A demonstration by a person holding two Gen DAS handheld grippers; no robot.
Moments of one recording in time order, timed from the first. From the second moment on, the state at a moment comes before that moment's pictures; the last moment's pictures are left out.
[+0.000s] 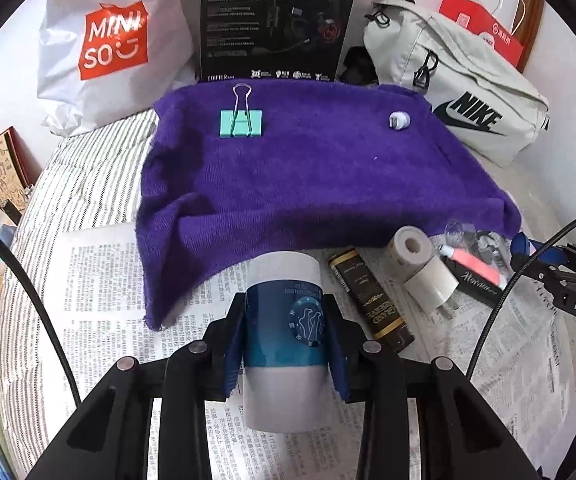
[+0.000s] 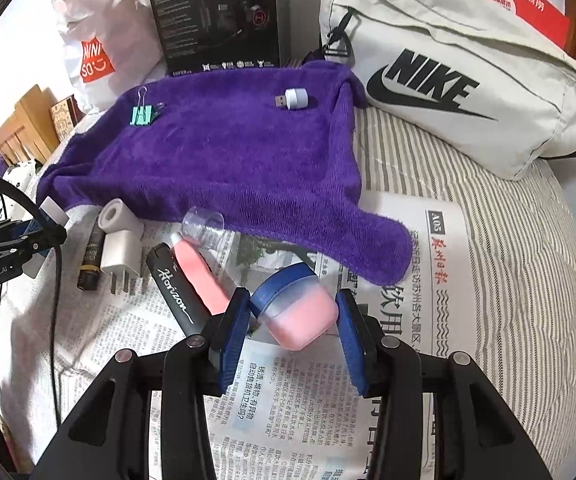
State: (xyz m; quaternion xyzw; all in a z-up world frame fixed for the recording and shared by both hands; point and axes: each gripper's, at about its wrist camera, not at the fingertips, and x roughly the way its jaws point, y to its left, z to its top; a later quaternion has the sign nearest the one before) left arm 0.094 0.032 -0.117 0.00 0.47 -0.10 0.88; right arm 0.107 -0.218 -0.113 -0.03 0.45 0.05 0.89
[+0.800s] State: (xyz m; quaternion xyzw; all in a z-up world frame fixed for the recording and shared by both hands) left arm 0.120 0.059 -0.088 -0.03 0.44 -0.10 0.89; right arm 0.135 -0.211 -0.081 -0.04 0.43 0.07 0.90
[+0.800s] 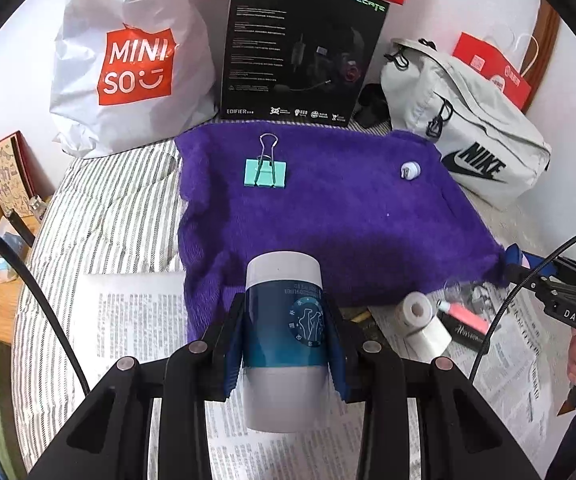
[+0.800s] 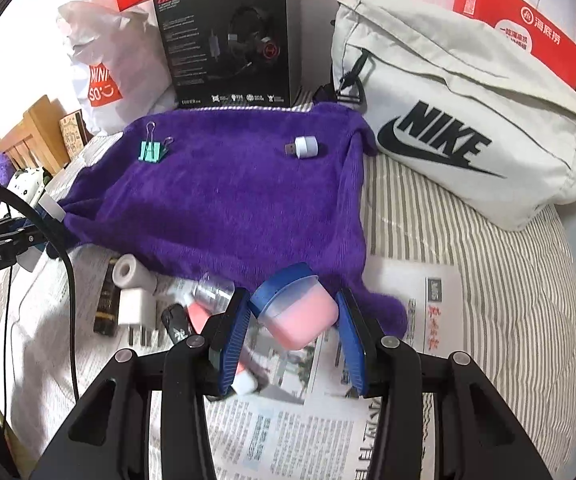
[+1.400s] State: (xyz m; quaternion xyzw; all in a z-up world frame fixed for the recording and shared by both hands) left arm 0.175 0.057 -0.091 -0.03 0.45 -0.09 0.89; right arm 0.209 -0.216 -0.079 -0.03 0.43 0.07 0.90
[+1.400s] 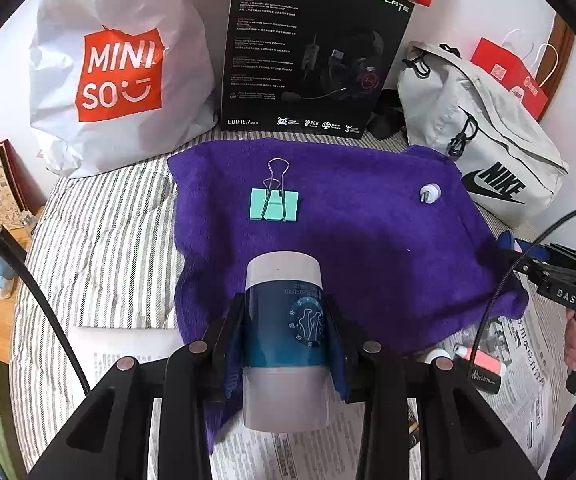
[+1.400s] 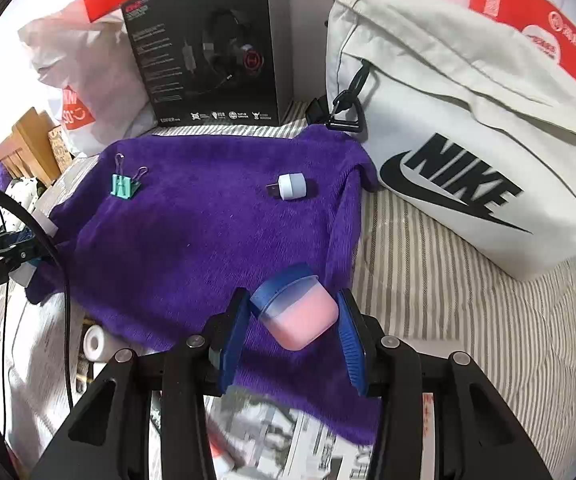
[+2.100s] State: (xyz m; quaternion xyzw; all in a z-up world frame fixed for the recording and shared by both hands) left arm 0.216 0.060 -0.111 -0.04 0.47 -0.09 0.88; right arm 0.303 -0.189 -0.116 -0.05 0.47 0.09 0.88
